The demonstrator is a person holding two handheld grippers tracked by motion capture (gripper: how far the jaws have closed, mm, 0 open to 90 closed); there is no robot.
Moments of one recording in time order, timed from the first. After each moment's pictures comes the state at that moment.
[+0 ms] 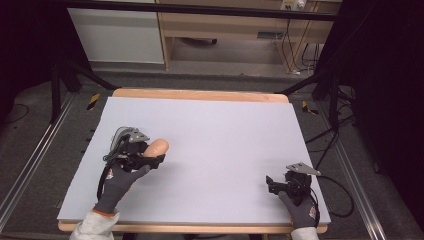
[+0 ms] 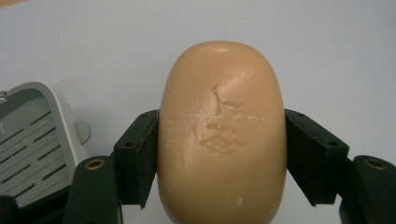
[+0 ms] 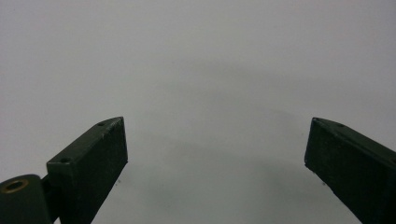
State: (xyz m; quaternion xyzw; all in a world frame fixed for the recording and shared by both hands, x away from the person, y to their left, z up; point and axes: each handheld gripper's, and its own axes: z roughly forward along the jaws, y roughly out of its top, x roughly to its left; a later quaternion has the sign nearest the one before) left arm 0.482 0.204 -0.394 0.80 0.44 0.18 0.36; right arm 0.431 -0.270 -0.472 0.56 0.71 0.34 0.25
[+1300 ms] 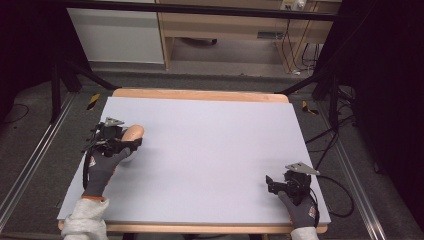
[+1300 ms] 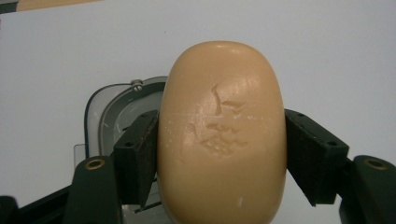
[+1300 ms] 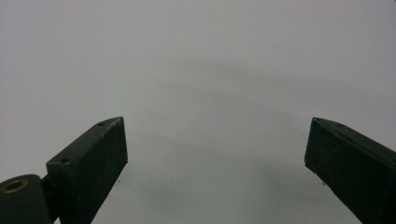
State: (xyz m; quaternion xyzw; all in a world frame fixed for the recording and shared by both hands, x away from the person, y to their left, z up) left arm 0.521 0.268 -0.398 0.75 0.53 0.22 0.34; right arm 0.432 -0.268 -0.473 0.56 0.71 0.33 0.26
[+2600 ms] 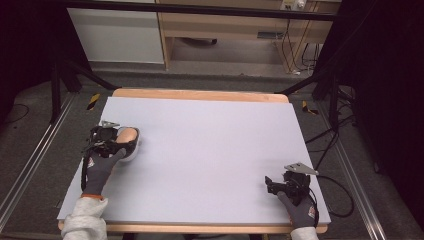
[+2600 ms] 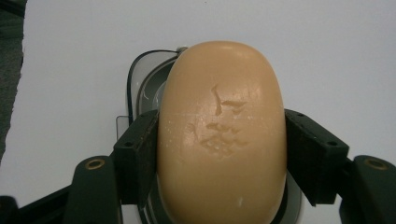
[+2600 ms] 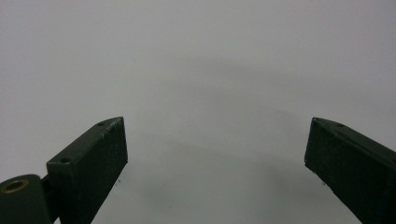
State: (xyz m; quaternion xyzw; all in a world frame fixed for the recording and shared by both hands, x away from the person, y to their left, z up) left arm 0.534 0.287 -0.424 0.74 0.56 0.22 0.31; right arm 0.432 -0.267 -0.474 0.56 0.72 0.33 0.25
